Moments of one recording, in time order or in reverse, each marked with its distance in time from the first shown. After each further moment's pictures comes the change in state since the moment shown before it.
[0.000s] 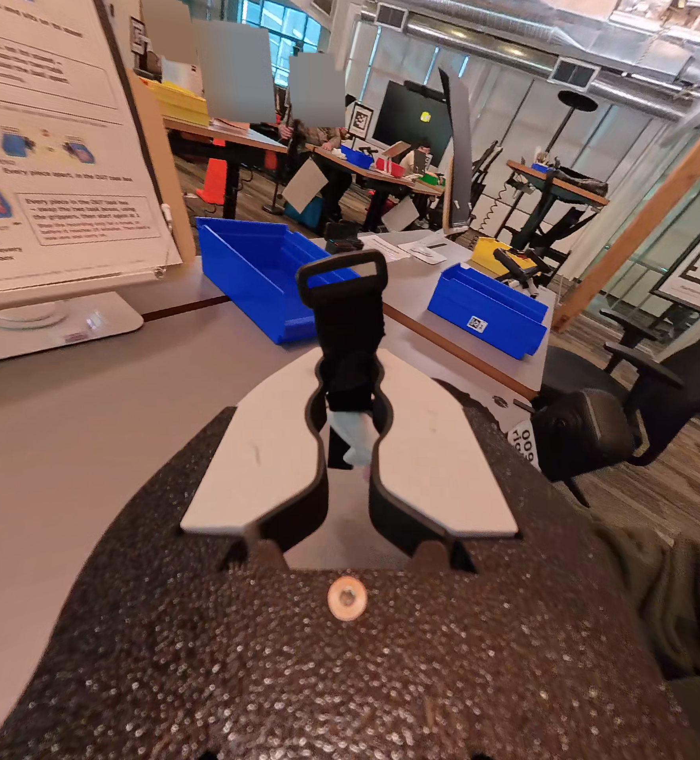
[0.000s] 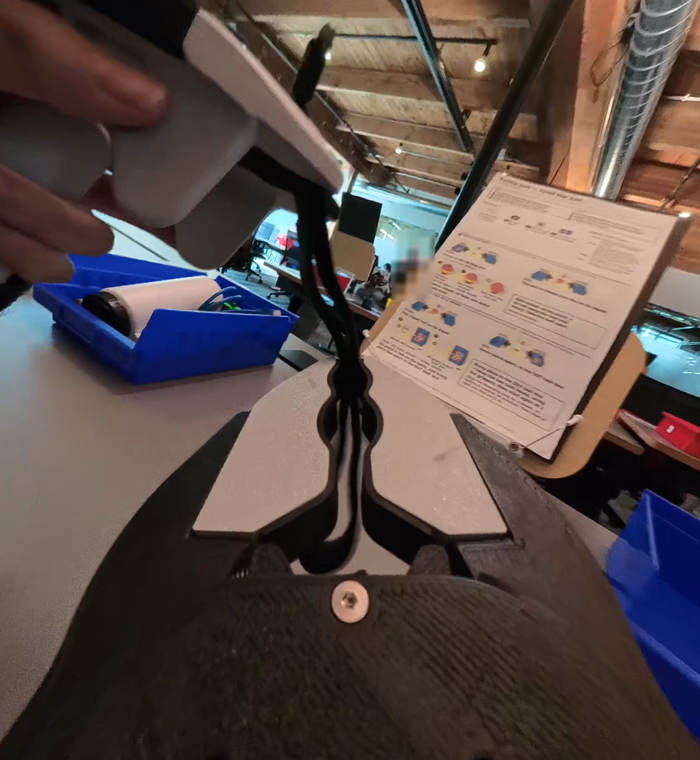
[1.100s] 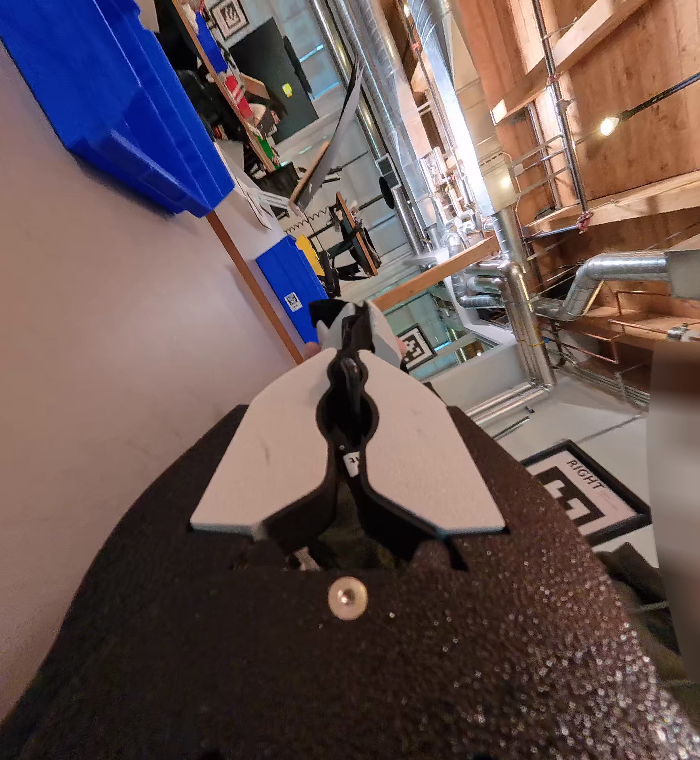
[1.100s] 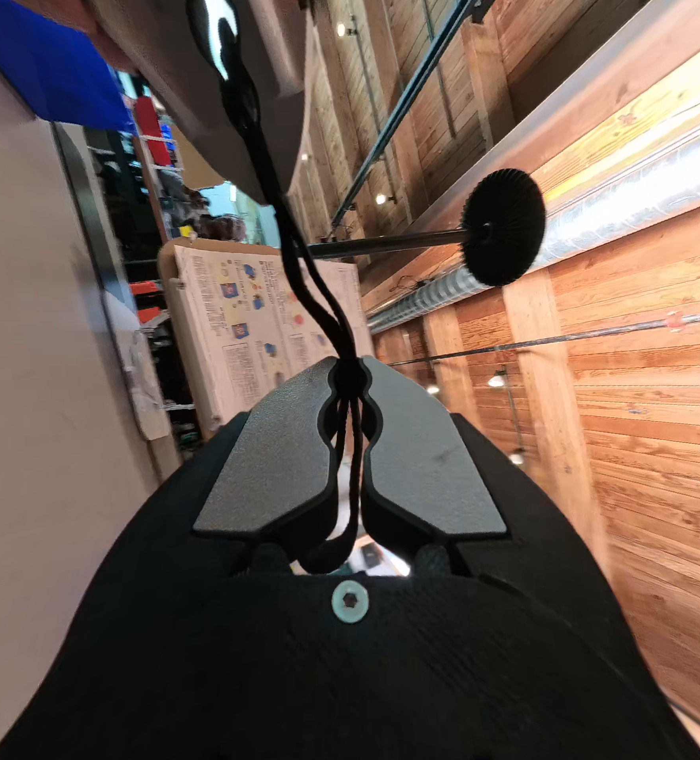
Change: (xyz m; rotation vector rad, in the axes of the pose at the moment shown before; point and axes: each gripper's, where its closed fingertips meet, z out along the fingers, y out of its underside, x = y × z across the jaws) left arm 0.011 0.074 -0.002 -0.045 0.416 -0.769; right arm 0.028 -0.007 -0.059 0.003 0.252 -1.179
